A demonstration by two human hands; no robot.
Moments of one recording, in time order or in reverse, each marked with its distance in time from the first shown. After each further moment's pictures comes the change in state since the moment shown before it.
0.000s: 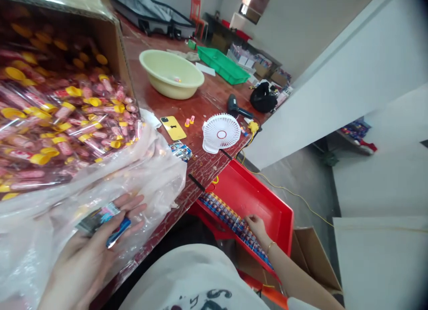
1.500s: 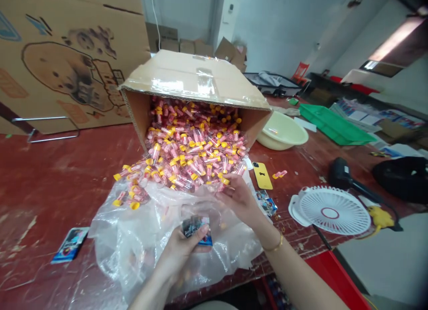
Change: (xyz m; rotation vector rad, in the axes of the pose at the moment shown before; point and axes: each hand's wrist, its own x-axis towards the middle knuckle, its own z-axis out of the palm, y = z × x) left_hand 0.015 0.011 -0.057 -0.119 0.087 0.107; right_hand -0.165 -0.383 0.208 0.426 -1.263 -0.976
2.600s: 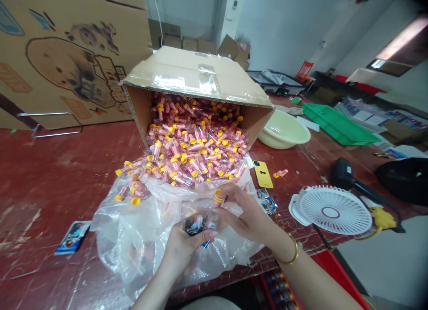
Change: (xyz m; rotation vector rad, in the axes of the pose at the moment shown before) left_hand -0.003 0.005 0.009 0.119 -0.037 0.158; right_hand -0.025 -0.048 0.003 -0.544 -0.244 -0.288
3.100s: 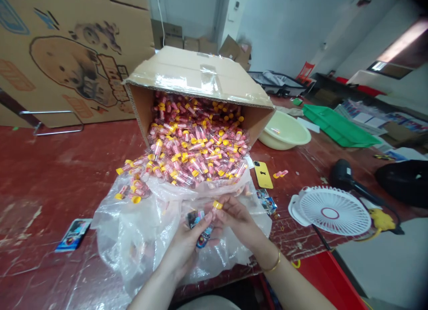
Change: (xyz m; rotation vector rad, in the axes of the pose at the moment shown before) left_hand -0.003 0.002 0.010 -0.314 -0.052 -0.238; right_hand -0.022 0.025 0.040 0.862 0.120 0.477
